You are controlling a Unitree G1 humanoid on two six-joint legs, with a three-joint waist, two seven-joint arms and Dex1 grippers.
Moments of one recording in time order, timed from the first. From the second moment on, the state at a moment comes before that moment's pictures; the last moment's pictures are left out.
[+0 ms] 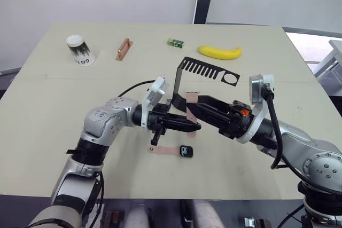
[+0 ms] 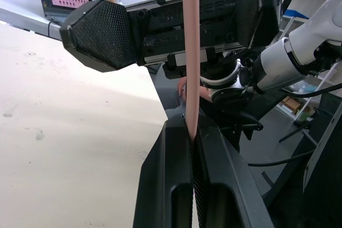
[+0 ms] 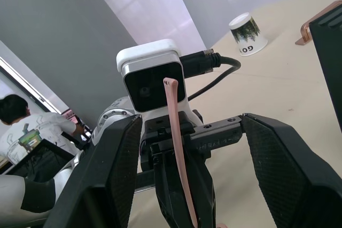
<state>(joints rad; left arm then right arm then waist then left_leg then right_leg) -0.71 0.41 -0.18 -0.03 -0.67 0.78 -1.23 -0.34 -0.61 -0.11 -0.60 1.52 0.83 0.17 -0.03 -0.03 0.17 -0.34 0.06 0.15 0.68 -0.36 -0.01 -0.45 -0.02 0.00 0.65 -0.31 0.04</state>
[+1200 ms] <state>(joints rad) -0.71 0.41 -0.17 -0.03 -0.67 0.78 -1.21 -0.37 -0.58 -0.09 -0.60 1.52 0.81 0.17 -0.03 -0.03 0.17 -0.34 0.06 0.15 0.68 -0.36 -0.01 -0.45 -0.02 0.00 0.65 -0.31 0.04</state>
